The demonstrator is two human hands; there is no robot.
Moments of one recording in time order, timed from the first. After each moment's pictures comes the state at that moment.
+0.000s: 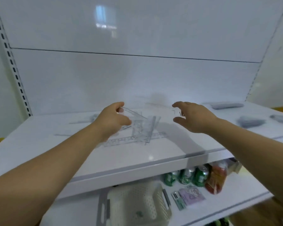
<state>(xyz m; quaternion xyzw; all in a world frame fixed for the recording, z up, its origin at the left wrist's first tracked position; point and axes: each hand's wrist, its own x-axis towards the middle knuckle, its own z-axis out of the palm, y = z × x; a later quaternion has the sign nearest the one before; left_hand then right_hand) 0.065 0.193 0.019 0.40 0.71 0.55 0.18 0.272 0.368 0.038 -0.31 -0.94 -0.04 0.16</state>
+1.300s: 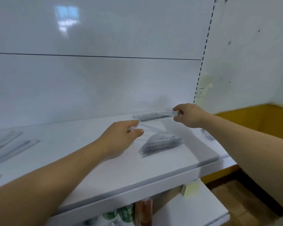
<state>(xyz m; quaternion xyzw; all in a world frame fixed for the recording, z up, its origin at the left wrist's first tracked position) 0.317 0.531 0.000 0.53 0.75 0.36 0.14 0.489 0.734 0.030 -0.40 -0.90 0.08 0.13</state>
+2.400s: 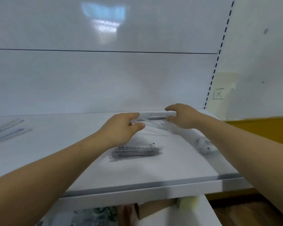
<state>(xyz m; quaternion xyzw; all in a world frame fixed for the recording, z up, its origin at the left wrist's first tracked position) 0.377 0.597 0.016 0.46 0.83 0.31 0.06 0.479 0.818 0.015 -0.26 -0.96 0.09 0.09</state>
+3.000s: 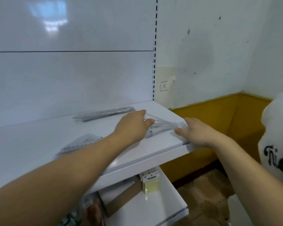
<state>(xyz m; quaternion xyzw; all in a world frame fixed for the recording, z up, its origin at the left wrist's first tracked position) 0.505 0.696 0.007 0.57 0.79 0.23 0.05 0.685 0.818 -0.029 -0.50 -0.85 0.18 0.09</state>
